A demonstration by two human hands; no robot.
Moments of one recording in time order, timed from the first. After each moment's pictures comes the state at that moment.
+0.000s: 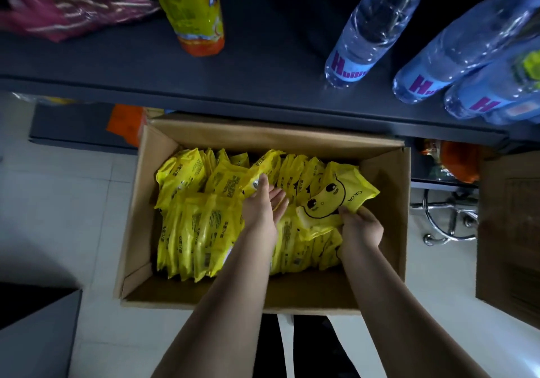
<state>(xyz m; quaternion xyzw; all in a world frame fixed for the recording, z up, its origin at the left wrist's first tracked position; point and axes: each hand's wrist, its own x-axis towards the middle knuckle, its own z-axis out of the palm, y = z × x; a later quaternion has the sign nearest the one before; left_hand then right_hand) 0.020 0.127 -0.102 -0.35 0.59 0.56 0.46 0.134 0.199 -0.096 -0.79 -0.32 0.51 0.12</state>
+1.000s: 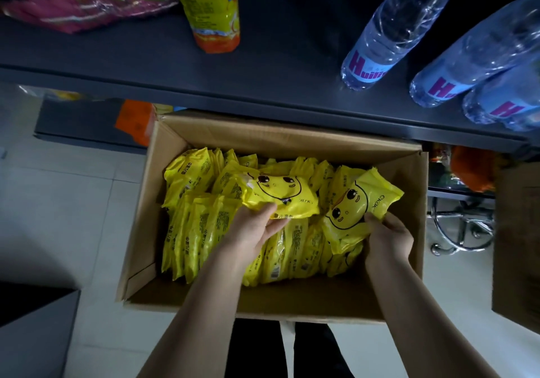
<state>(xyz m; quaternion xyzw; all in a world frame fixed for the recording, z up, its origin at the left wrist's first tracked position) 0.000 0.082 -0.099 -0.27 0.56 0.56 0.55 0.152 0.202 -0.104 -0.77 -0.33 0.51 0.18</state>
